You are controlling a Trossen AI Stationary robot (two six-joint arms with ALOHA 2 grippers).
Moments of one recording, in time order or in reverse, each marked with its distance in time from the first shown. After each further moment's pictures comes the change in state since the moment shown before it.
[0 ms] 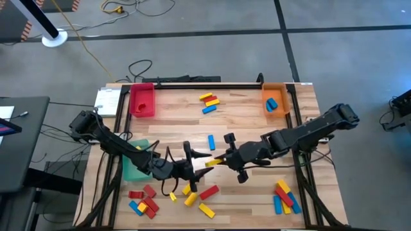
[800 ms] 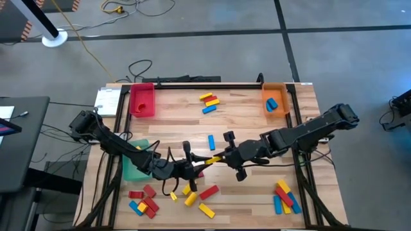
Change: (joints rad) left arm -0.003 -0.001 0.001 -0.045 -0.007 -0.006; right arm -0.010 0.001 -0.002 0.012 0.006 -0.013
